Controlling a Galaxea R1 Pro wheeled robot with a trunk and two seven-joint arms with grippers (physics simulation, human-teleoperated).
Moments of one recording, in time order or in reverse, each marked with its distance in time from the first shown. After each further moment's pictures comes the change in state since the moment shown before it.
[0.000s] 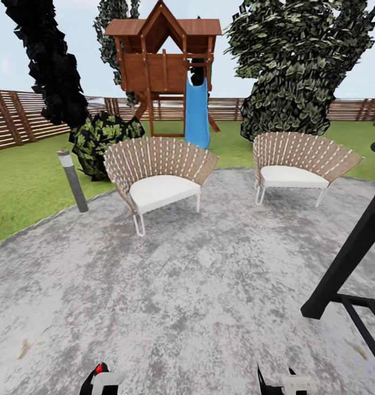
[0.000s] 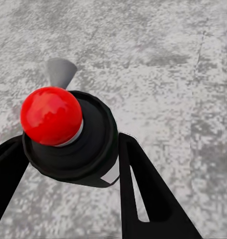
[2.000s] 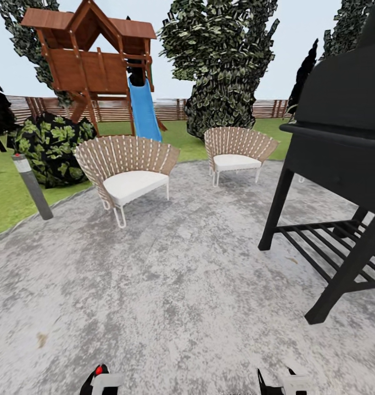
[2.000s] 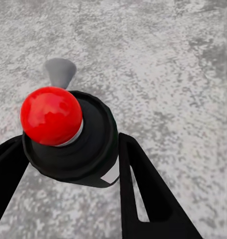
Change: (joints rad) left arm 0.005 0.000 -0.001 0.000 -0.004 0.000 0.000; right arm 0.000 0.000 0.001 0.002 0.000 0.000 0.002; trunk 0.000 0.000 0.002
